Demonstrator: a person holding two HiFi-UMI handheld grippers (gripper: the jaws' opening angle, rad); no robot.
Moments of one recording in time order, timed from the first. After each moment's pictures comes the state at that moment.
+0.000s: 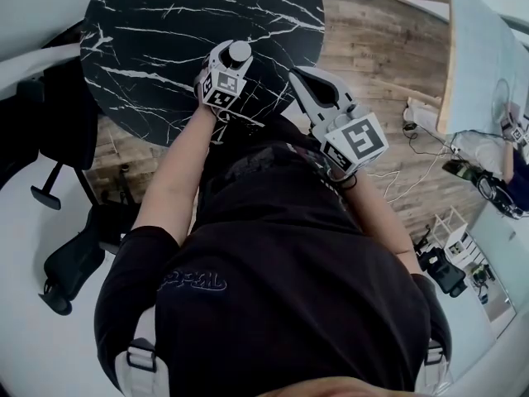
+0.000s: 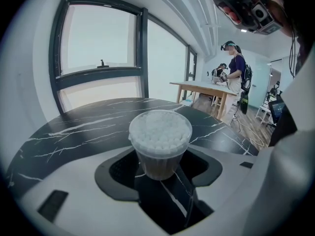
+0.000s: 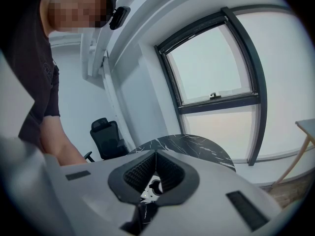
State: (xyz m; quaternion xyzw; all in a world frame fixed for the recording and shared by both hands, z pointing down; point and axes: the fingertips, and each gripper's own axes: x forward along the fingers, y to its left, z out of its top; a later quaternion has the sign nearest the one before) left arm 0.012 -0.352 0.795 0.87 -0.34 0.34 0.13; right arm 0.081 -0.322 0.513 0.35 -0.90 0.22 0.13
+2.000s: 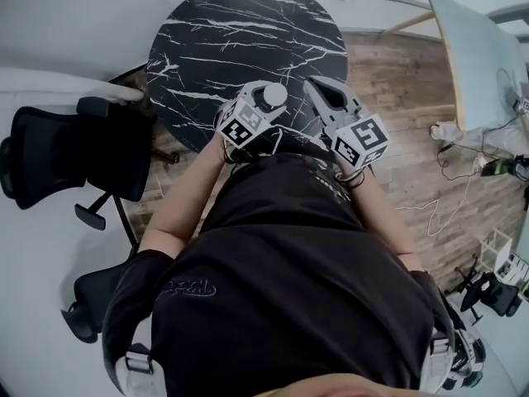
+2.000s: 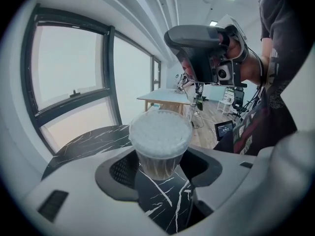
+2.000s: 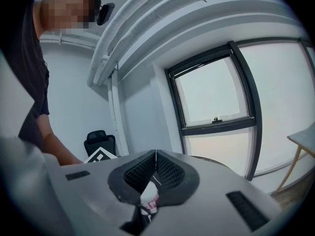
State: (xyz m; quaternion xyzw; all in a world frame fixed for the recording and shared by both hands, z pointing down) left arm -0.041 -0.246 0.590 0.93 -0.15 0.34 0.07; right arm 0.002 -0.259 0.431 0.42 -0.89 0.14 0.05
